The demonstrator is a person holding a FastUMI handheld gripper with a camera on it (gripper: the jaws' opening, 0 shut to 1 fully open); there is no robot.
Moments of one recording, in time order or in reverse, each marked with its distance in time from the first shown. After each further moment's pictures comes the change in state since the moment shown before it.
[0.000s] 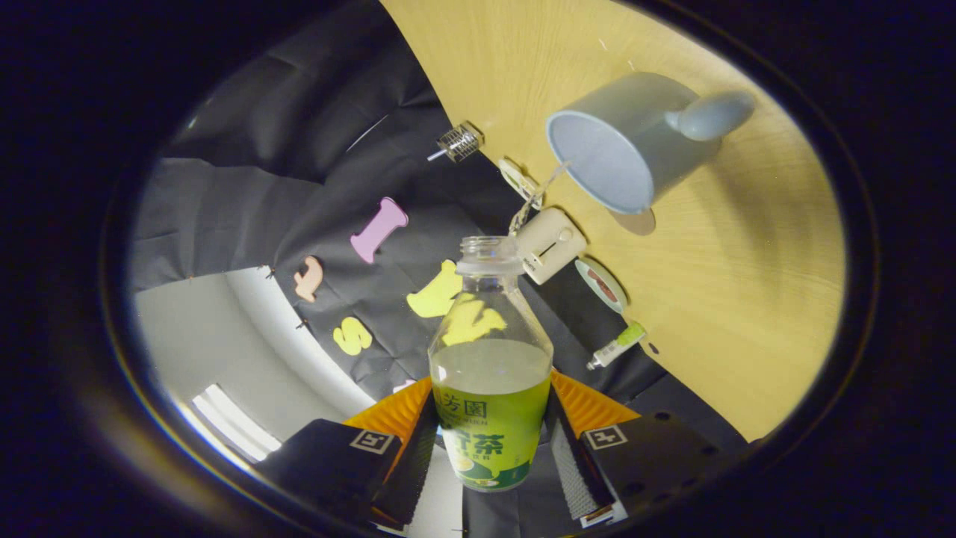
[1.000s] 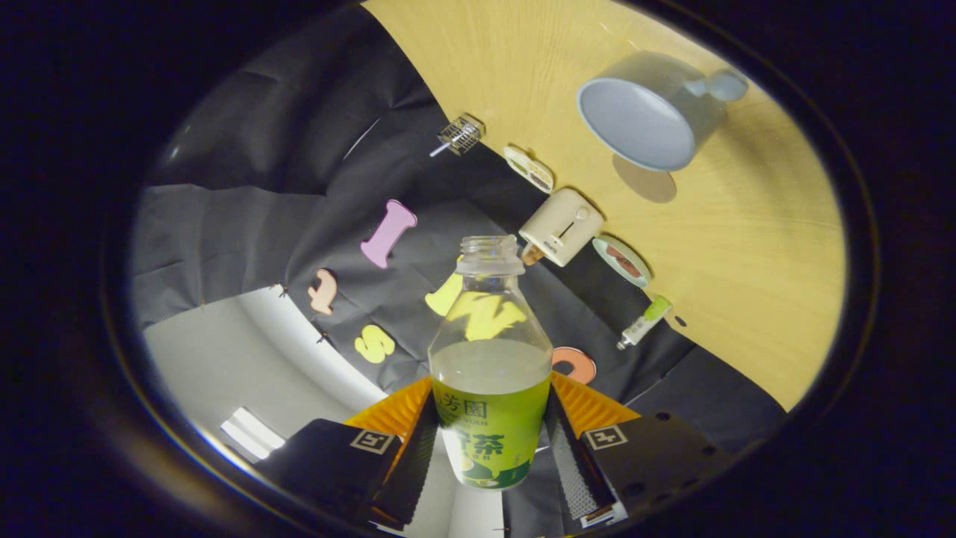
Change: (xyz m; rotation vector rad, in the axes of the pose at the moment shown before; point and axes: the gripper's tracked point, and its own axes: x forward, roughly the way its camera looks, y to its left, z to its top) arm 0.000 0.031 -0.014 0.101 0.028 0.056
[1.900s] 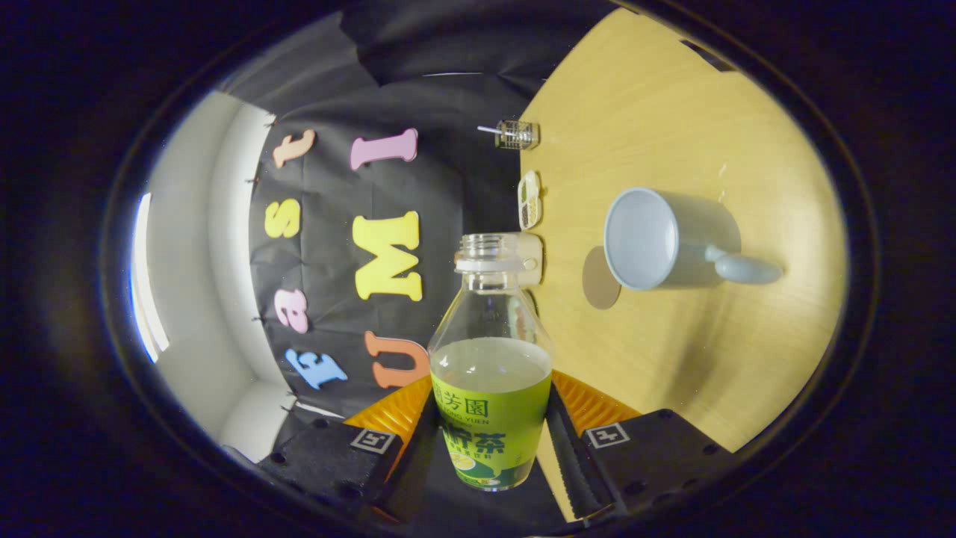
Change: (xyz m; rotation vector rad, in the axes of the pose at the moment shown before) arm -0.030 -0.098 0.027 -0.841 -0.009 -0.479
